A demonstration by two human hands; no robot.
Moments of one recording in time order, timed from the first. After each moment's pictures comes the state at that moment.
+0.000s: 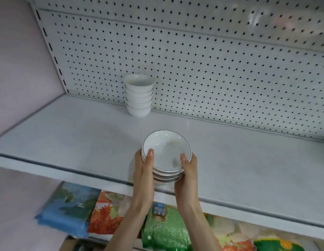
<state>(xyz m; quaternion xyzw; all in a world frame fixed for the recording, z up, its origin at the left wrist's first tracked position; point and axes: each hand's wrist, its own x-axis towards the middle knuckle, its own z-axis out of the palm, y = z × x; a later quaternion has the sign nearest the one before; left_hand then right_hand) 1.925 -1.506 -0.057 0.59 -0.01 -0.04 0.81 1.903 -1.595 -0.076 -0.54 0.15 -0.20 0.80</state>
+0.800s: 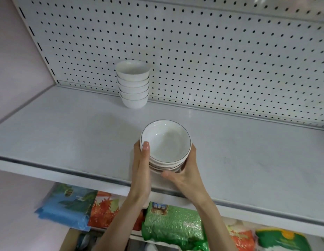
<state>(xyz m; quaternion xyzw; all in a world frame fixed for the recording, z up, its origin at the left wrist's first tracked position) 1.965 -1.518 -0.097 0.59 -0.05 -0.05 0.80 1.919 -1.632 -0.093 -0.73 0.03 -0.14 0.67</state>
